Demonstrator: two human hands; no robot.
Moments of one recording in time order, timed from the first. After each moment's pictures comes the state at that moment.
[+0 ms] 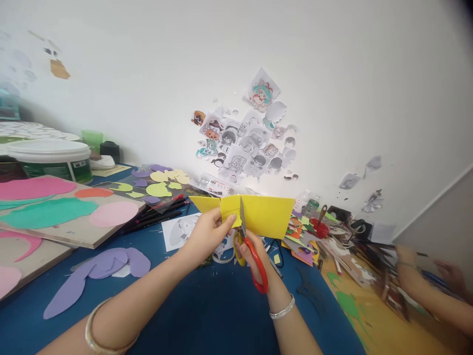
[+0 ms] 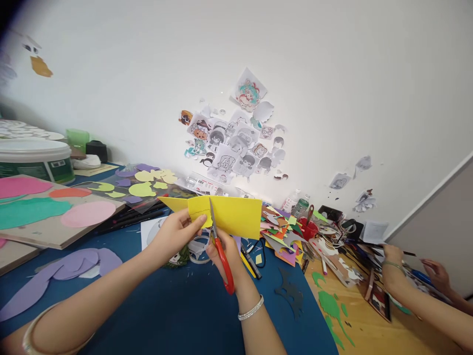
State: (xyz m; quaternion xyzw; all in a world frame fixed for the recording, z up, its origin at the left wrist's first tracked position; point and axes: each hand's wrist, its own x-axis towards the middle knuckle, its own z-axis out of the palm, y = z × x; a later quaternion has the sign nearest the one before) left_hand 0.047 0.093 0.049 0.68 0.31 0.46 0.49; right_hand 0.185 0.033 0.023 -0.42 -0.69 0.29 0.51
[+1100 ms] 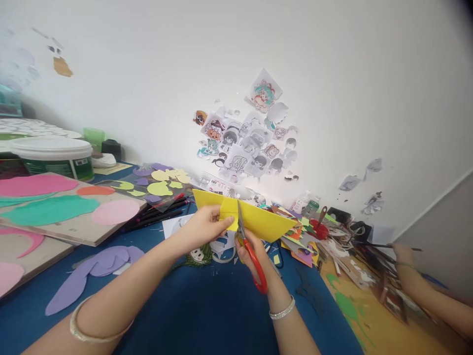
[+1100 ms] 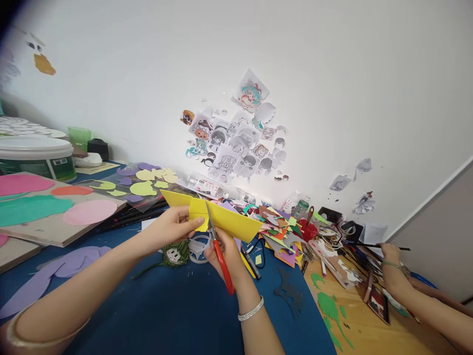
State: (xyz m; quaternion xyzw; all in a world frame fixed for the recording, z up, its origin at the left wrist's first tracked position) left_hand 0.027 0.097 0.071 0.72 0.28 0.33 0.55; right_hand 0.191 0.035 0.019 -0.44 -0.70 0.28 0.48
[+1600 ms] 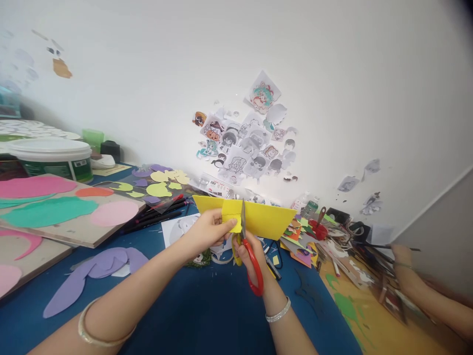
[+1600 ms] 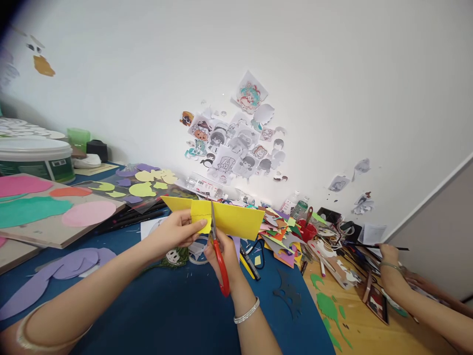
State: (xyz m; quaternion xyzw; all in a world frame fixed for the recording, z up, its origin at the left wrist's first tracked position) left_hand 0.038 0.093 0.063 0.65 0.25 0.34 0.63; right_hand 0.183 0.037 0.016 -0.41 -0.69 0.28 0.52
